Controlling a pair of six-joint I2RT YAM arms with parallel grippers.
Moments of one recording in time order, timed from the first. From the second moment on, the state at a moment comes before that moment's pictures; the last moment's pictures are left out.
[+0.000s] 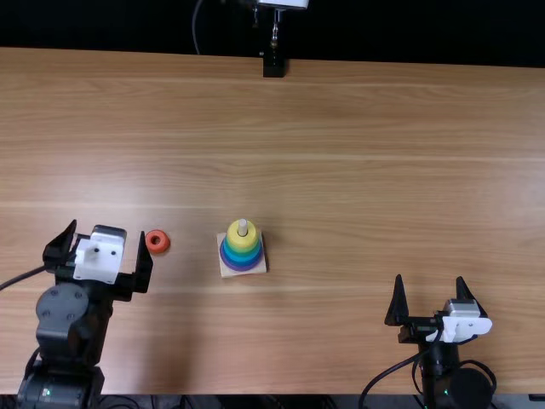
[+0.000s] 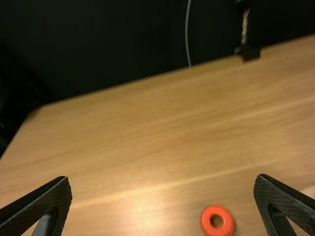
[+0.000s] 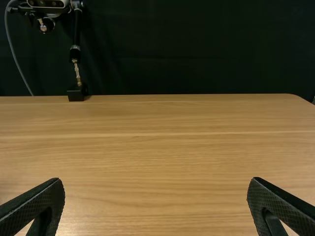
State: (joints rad) left arm -0.09 0.73 0.48 -0.07 -0.10 0.19; right arm 0.02 0.01 0.02 -0.04 0.04 -0.03
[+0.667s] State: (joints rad) left arm -0.05 1.29 0.76 -0.12 -0.09 -0.01; right arm 0.02 0.01 0.02 -0.04 0.04 -0.03
